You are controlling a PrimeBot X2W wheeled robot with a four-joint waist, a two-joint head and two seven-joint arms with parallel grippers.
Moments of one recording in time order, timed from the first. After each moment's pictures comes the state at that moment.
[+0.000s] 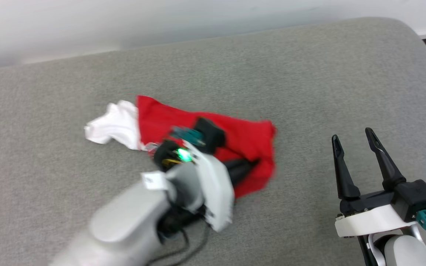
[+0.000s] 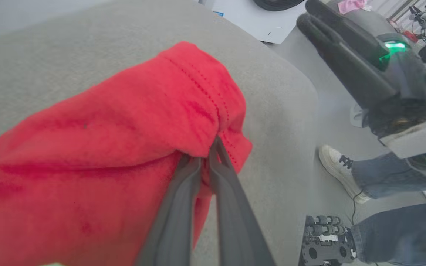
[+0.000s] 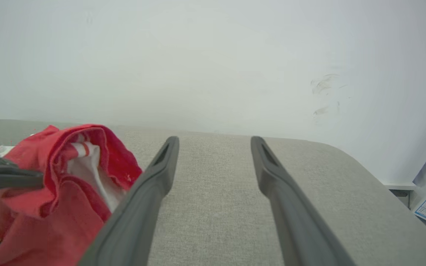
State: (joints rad) left arm -0.71 0.38 -0.94 0.17 -0.94 -0.13 0.25; right arm -0.11 -0.05 0.03 0.00 0.01 0.13 -0.26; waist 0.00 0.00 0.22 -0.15
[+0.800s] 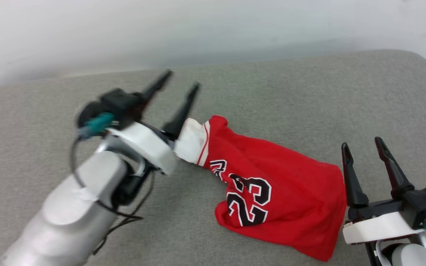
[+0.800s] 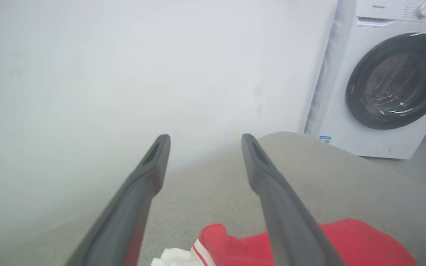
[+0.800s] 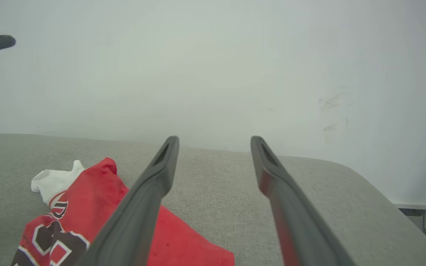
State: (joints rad) left arm -0.73 0.44 -0.78 0.29 -0.75 -0.01 -0.26; right arm -0.07 -0.05 -0.01 0.00 0.01 0.13 -0.26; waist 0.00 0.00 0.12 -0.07
